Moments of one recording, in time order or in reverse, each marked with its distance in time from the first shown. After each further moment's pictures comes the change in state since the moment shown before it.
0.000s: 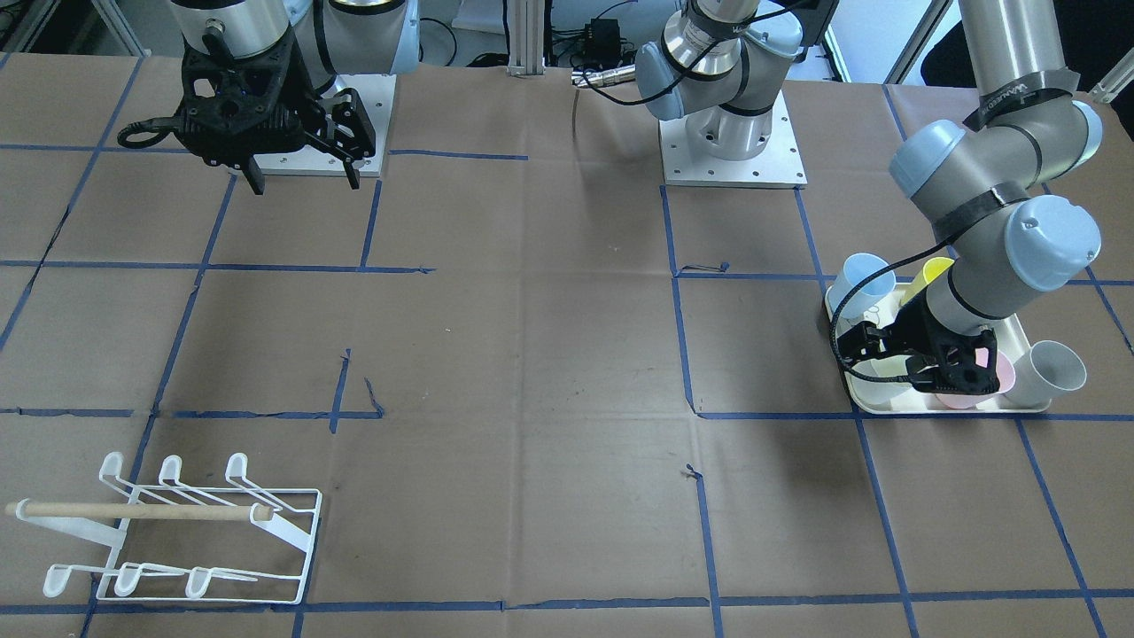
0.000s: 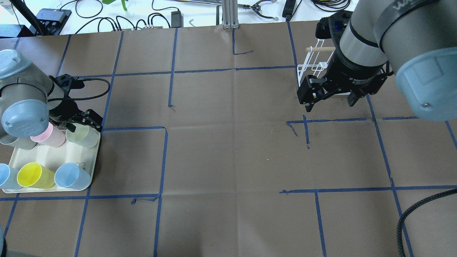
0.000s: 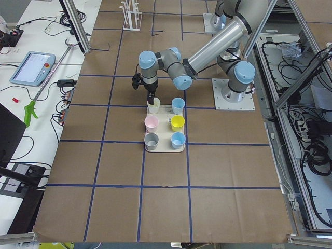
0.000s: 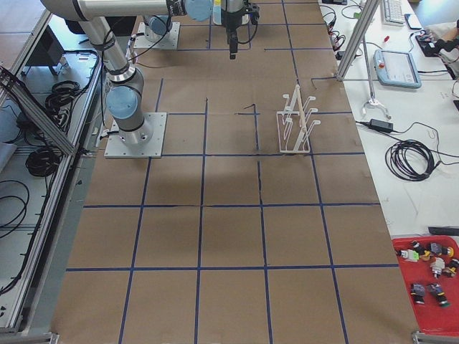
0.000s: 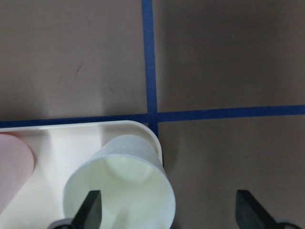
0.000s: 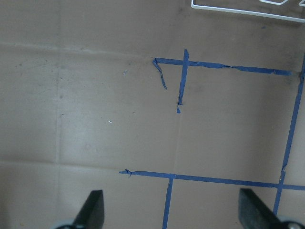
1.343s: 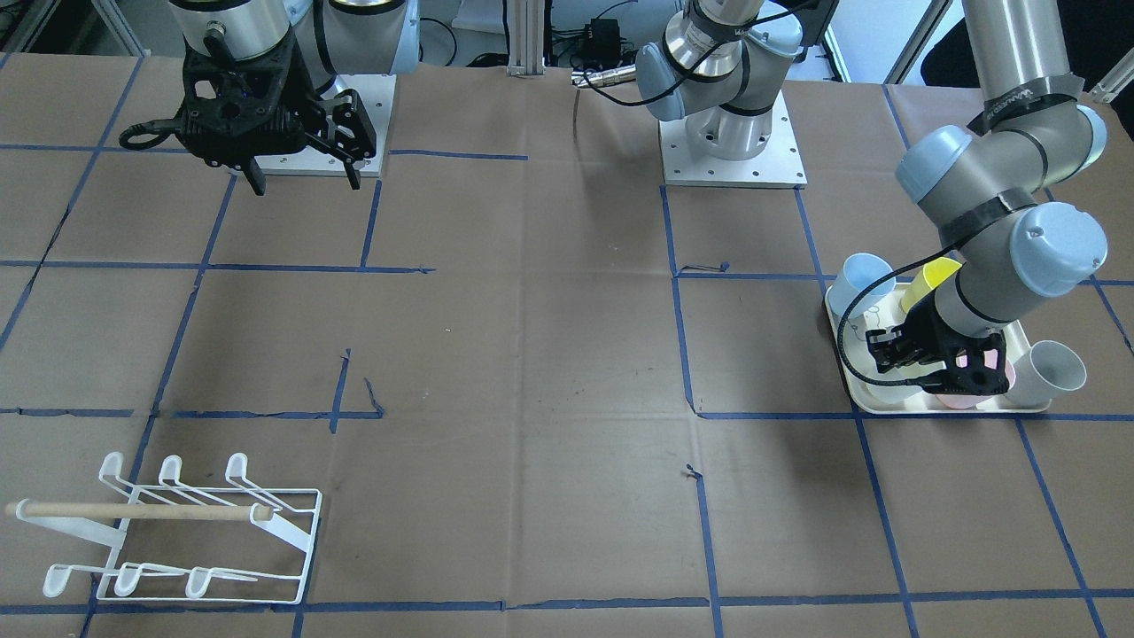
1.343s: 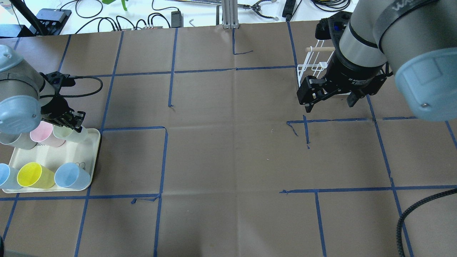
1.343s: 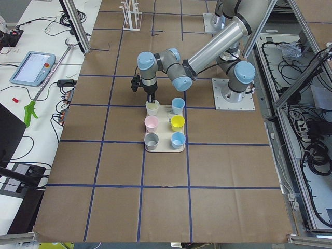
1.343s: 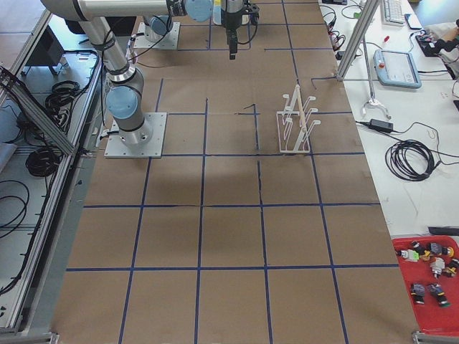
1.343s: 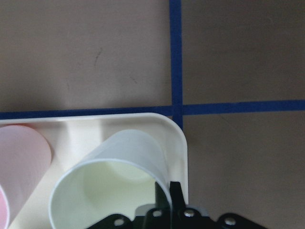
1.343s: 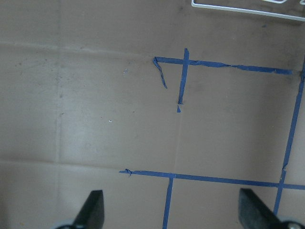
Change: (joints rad) left arm 0.020 0.027 0.054 -0.046 0.049 0.006; right arm 0.000 0.000 0.002 0.000 0.000 0.001
